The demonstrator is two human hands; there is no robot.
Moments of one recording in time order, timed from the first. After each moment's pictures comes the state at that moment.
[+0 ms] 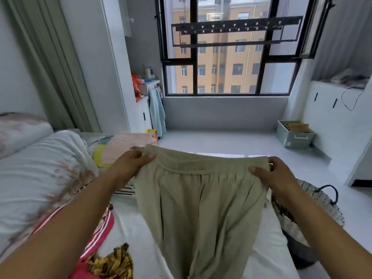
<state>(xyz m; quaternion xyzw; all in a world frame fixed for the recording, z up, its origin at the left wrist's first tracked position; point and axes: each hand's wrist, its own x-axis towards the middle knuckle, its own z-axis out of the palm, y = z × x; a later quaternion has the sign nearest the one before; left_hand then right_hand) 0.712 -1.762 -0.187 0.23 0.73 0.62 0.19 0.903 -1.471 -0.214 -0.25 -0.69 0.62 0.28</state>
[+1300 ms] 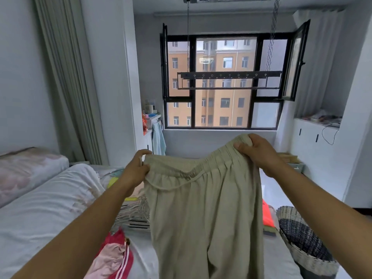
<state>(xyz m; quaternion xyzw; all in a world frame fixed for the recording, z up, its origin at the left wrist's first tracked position) 0.687 -1.902 -0.068 0.24 0.78 0.57 0.03 0.861 -1.639 -0.019 -0.15 -0.81 0.45 0.33</state>
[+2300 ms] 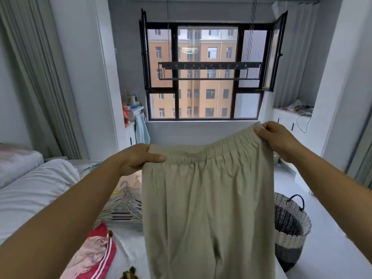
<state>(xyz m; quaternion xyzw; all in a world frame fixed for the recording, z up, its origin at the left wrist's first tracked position) 0.731 -1.848 -0.035 0.33 0.68 0.56 0.32 0.945 -1.558 -0.010 -0.22 -0.81 0.42 0.34</state>
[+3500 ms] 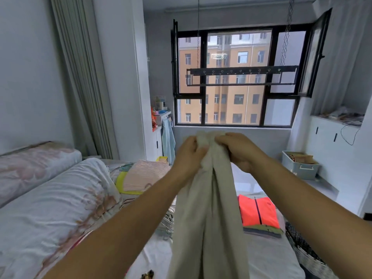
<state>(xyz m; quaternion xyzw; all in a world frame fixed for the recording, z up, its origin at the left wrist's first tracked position) 0.800 -1.796 -0.025 0.31 0.71 0.63 0.01 0.850 -1.666 0.000 -0.14 -0.73 0.64 0.20</state>
